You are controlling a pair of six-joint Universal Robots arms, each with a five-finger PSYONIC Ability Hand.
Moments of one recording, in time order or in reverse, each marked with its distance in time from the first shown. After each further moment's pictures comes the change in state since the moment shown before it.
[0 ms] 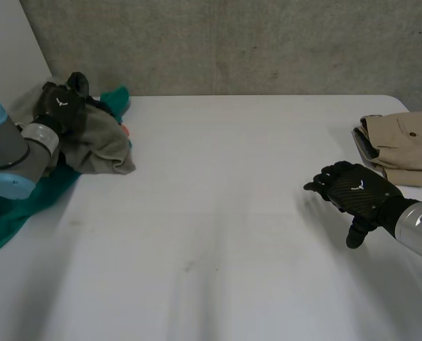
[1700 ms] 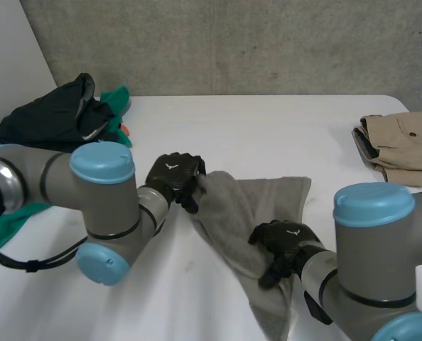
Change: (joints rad) left arm -0.555 0.315 -0.549 -0.103 -0.268 -0.727; right arm 0.586 0.158 -0.092 0.027 0.600 0.924; left_hand -0.446 -0.450 -0.435 -0.450 -0.418; right_hand 0.440 0.541 0.531 0.527 0.525
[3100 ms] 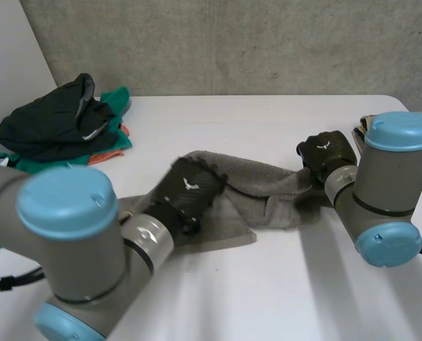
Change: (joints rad) left arm -0.131 0.316 -0.313 0.047 0.004 0.388; right arm -0.178 0.127 -0.336 -0.137 0.072 -0.576; left_hand -0.182 -0.150 -0.151 -0.145 -0.138; right_hand 0.428 0.404 0.445 0.459 0.440
